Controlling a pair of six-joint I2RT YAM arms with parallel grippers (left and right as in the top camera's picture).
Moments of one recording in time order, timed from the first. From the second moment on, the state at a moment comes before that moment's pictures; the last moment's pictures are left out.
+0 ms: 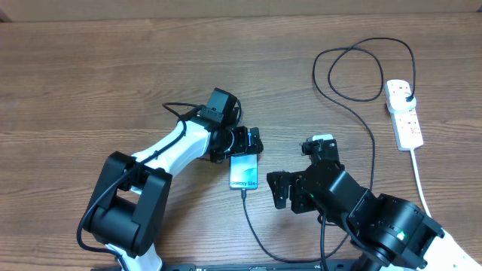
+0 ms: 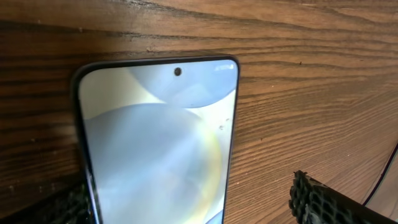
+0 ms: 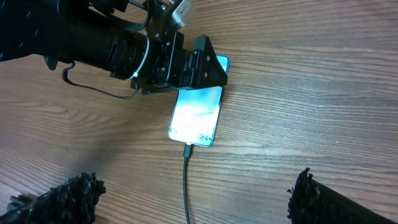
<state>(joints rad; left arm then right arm) -0.44 1.88 1.10 -0.51 0.39 -0.55 0.90 0.95 1.05 -0.98 0.20 0.72</state>
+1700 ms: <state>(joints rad) -0.45 0.90 1.01 -1.00 -0.19 -0.58 0.22 0.98 1.05 -1.05 0.20 0.88</state>
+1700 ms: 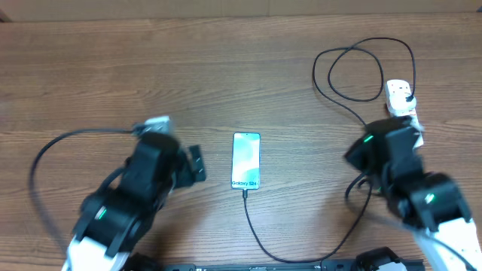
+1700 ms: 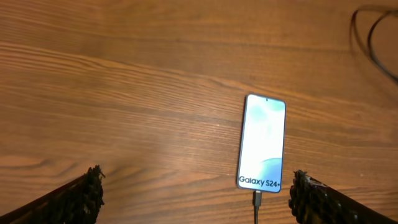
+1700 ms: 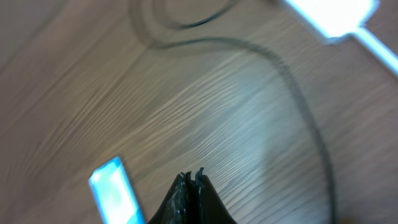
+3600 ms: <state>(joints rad) -0.14 0.52 1.01 -1.16 -0.40 -0.60 -0.49 2.10 1.67 -0.96 -0.13 0.60</state>
